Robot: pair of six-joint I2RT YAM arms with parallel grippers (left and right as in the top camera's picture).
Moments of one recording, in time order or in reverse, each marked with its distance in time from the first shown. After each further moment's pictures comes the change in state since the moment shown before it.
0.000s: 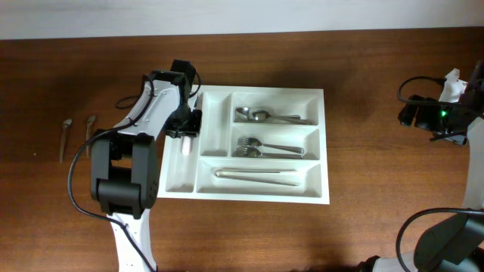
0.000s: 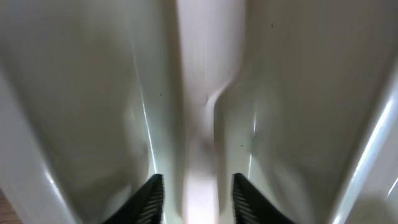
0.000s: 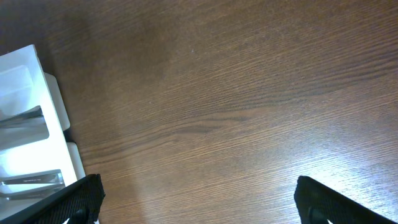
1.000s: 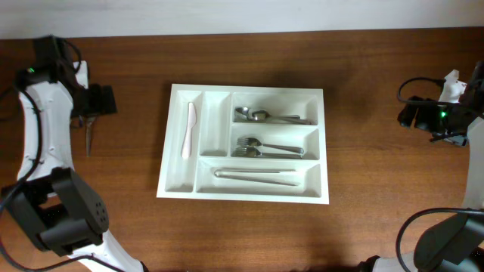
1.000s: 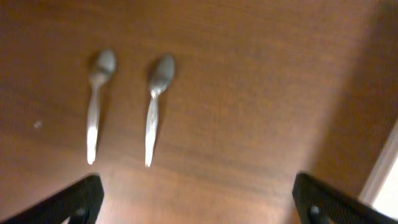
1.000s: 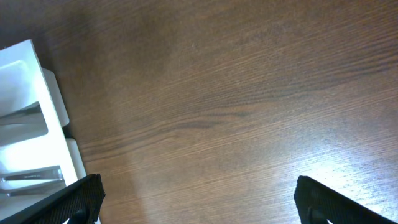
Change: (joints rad) left arm 0.478 -0.249 0.042 0.055 -0.068 0.166; right arm 0.000 0.000 0.000 -0.016 0.000 0.000
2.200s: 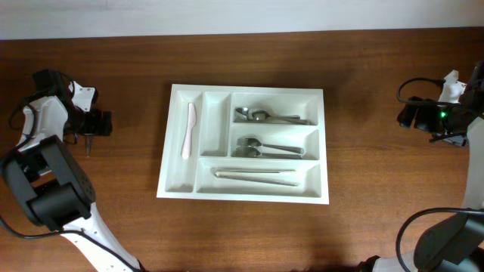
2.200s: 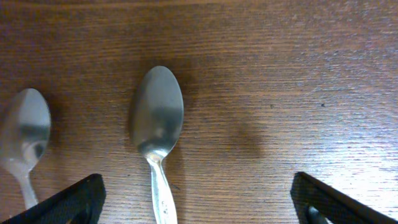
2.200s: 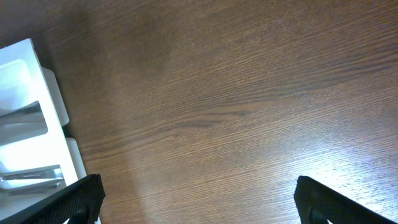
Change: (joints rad) left arm 0.134 0.249 -0.068 0.231 0.142 0.364; right arm 0.000 0.000 0.000 -0.003 0.000 -0.001
